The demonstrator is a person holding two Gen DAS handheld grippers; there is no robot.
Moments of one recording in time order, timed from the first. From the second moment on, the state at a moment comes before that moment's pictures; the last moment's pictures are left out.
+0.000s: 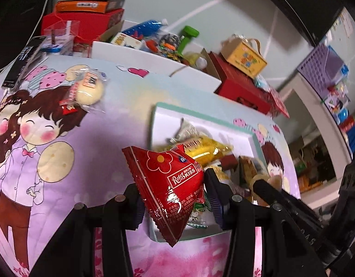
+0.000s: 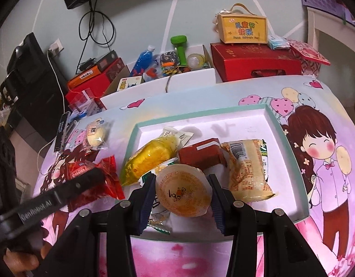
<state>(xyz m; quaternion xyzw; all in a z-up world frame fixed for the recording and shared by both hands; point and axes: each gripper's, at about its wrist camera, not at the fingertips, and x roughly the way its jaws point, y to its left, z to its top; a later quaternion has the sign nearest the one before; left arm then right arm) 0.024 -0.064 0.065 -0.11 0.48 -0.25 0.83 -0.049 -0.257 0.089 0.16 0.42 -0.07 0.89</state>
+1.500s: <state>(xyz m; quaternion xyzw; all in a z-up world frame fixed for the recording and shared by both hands) 0.030 -0.102 0.045 -0.05 0.52 -0.25 0.81 -0.038 -0.269 0.088 0.19 0.42 -0.04 0.89</state>
